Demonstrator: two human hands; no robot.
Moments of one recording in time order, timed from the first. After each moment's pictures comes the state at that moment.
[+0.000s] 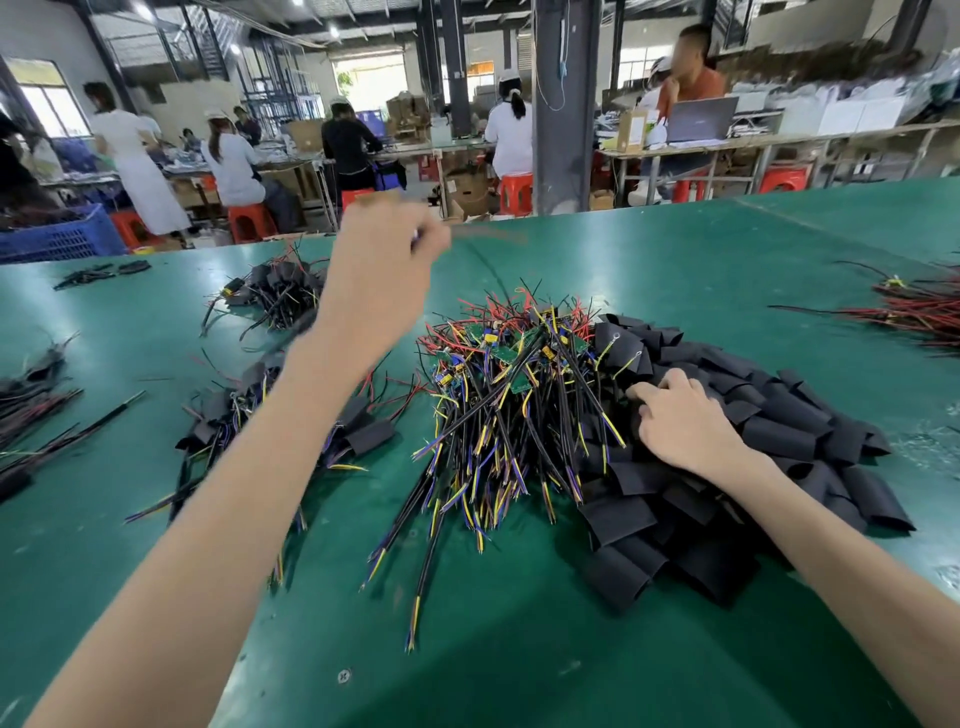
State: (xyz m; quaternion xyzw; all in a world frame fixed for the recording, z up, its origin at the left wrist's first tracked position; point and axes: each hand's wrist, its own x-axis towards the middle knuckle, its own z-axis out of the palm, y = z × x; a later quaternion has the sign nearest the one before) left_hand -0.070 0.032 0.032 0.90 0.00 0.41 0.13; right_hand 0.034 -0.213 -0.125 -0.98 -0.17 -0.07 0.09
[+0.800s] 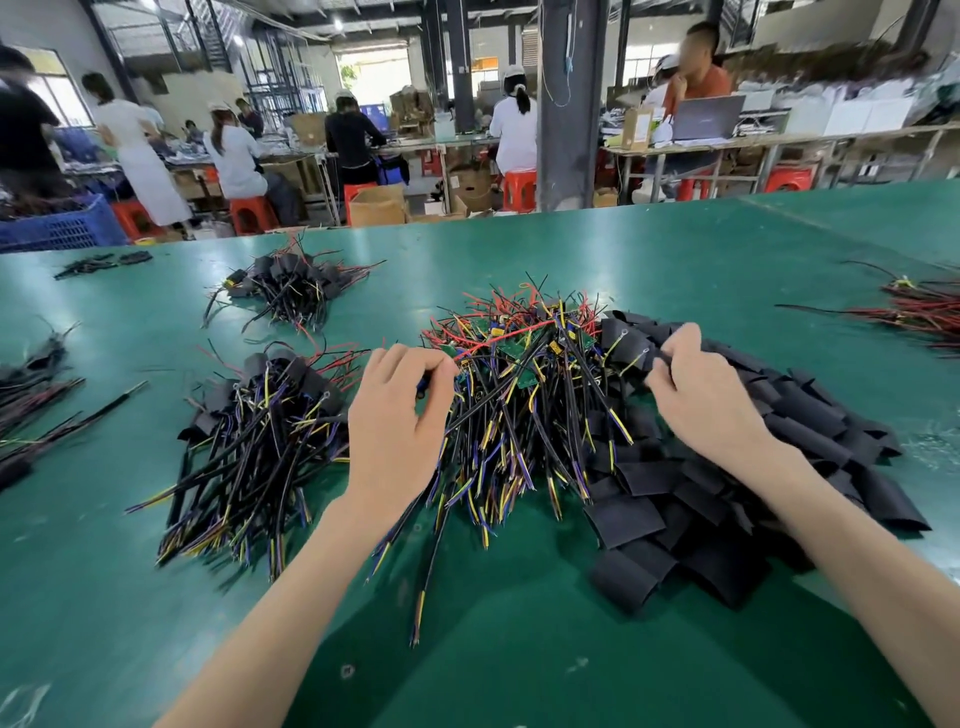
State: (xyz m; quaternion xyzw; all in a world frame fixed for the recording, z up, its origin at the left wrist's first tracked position) left_hand -0.110 0.020 -0.087 0.84 0.01 0.47 0.27; right_hand 0.027 -0.216 -0.102 -0.91 -0.23 -0.24 0.25
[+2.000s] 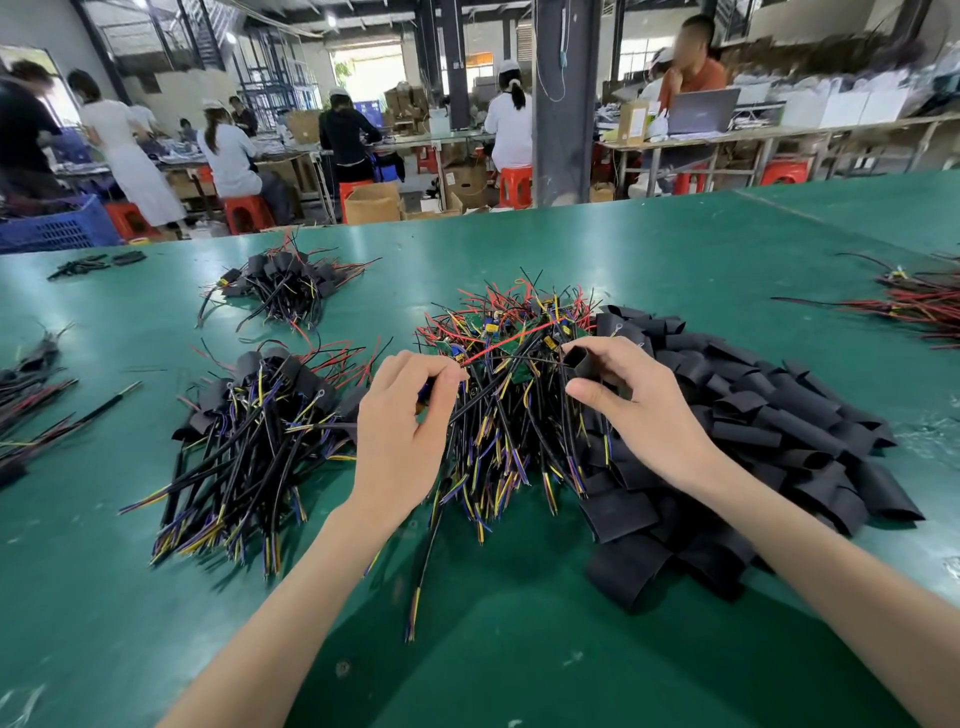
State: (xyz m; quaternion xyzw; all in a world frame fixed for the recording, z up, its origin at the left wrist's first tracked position) left_hand -0.111 0.015 -0.096 0.83 -0.01 0.44 0.34; right_hand -0.013 -0.182 -0.102 -0.74 -0.34 -0.09 0.57
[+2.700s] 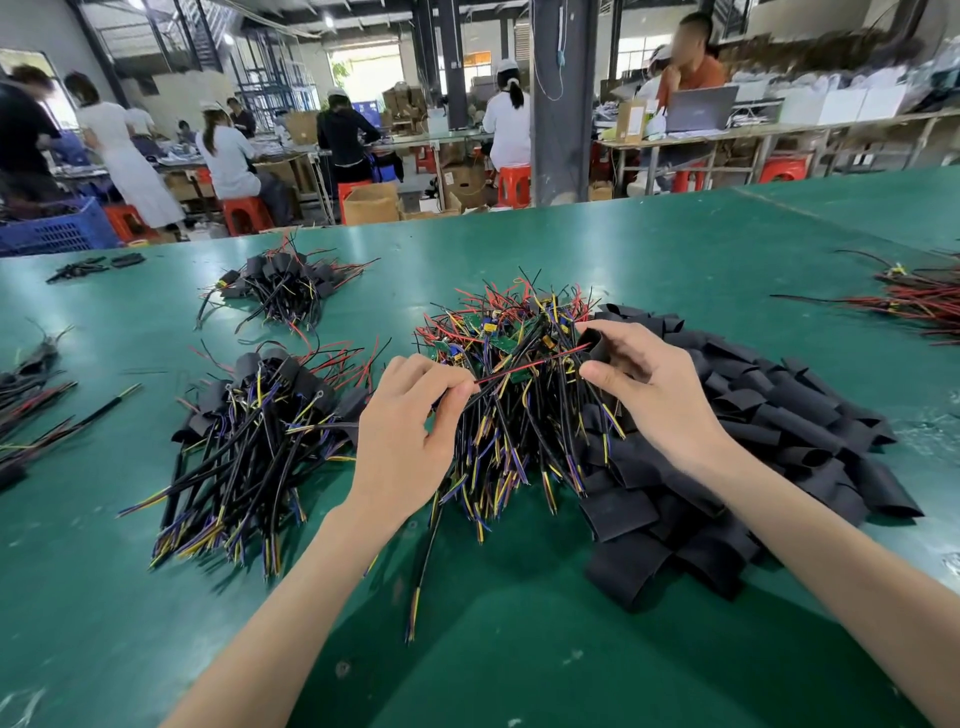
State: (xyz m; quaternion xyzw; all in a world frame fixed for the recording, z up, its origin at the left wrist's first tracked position) left_hand -0.111 0.016 -0.099 0.86 -0.07 0.44 0.24; right_hand -0.008 -0.188 -0.094 -0.70 -0.33 -0.09 0.63
